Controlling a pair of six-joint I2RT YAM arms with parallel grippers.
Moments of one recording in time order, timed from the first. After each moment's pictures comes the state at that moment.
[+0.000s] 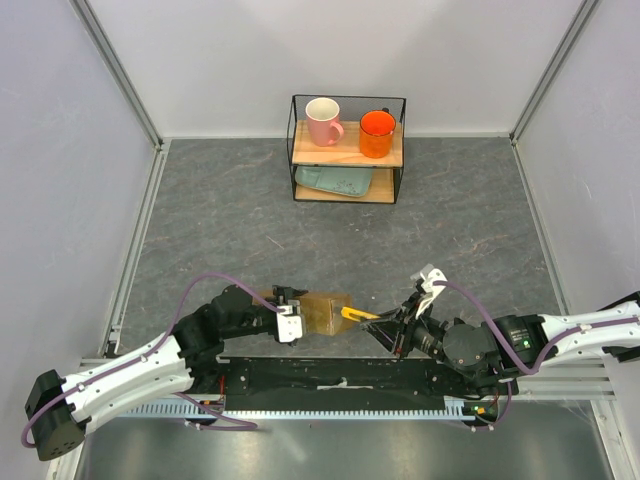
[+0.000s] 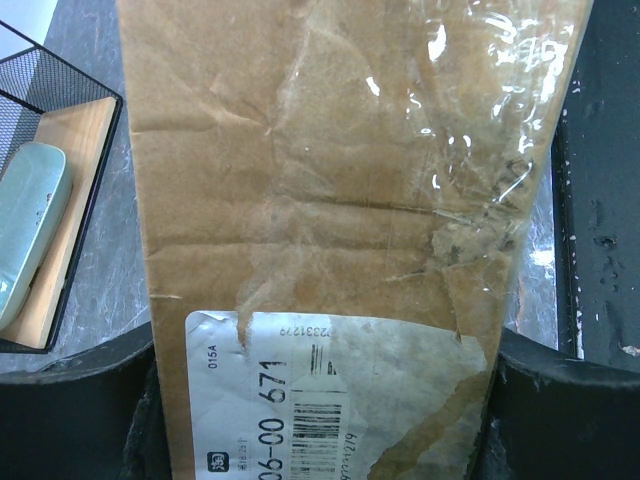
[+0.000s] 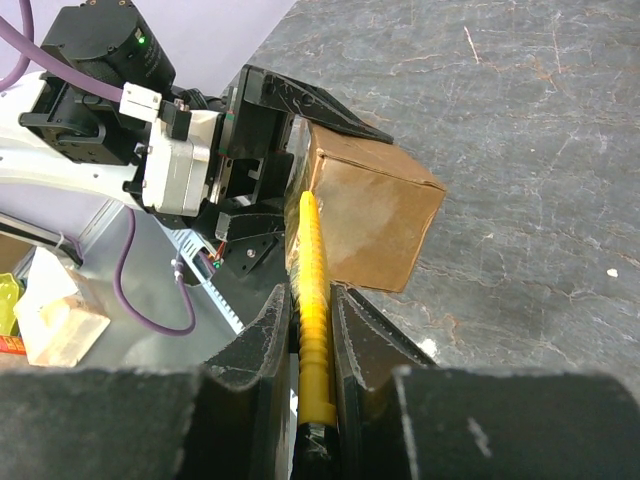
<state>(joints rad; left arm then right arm) -0.95 0.57 0.26 -0.02 0.29 0.64 1.74 0.62 0.73 -0.42 0.77 0.76</state>
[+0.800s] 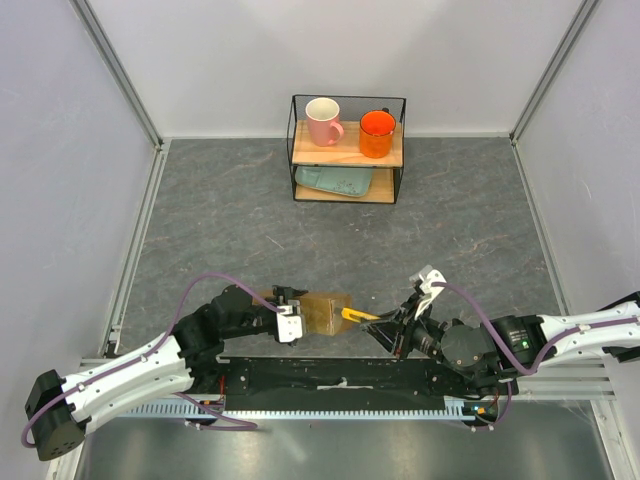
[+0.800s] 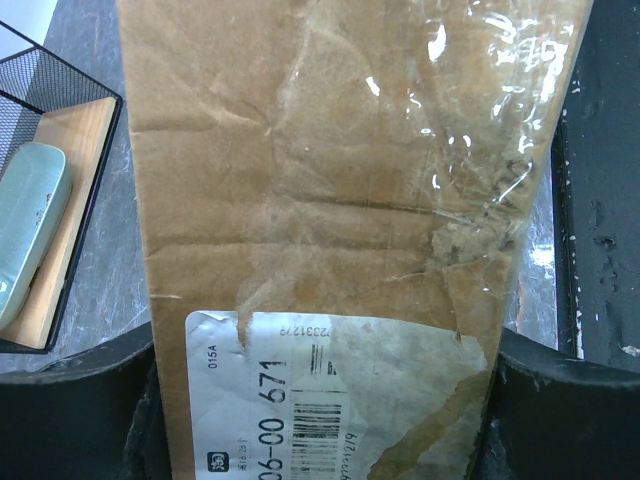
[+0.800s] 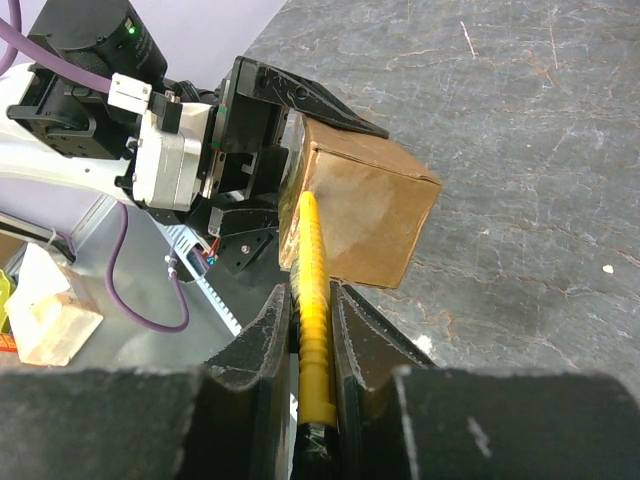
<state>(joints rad) -0.95 0.57 0.26 -0.02 0.29 0.64 1.74 0.61 0.71 -0.43 0.76 0.76</state>
